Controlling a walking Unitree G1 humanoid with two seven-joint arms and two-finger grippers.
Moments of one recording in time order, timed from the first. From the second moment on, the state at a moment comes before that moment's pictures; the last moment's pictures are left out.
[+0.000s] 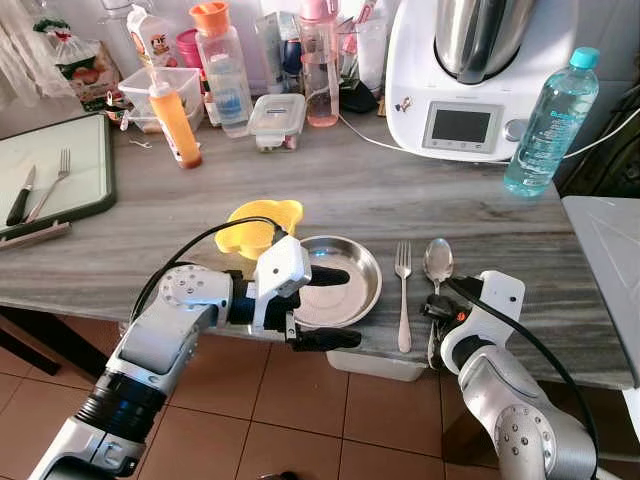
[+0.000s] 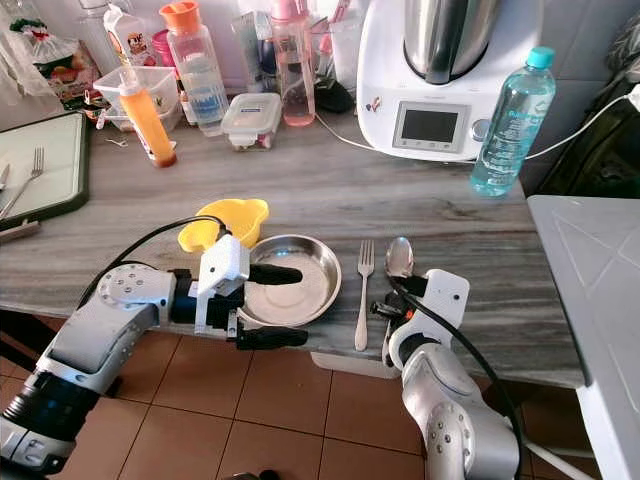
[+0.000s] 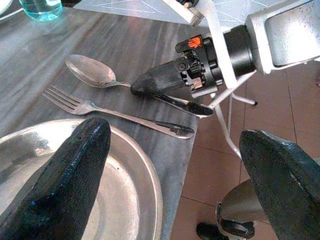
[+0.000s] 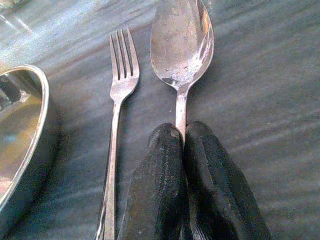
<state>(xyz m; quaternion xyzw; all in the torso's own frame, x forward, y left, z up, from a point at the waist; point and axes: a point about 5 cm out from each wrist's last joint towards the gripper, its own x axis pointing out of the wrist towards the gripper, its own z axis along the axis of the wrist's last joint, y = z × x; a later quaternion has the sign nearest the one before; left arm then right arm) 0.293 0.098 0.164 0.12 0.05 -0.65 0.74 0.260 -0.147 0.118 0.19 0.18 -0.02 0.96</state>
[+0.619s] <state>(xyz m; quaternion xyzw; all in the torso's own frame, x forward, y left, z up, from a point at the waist) 0.291 0.098 0.163 0.12 0.05 -0.66 0.74 0.270 -0.151 0.119 0.20 0.17 -0.03 0.96</state>
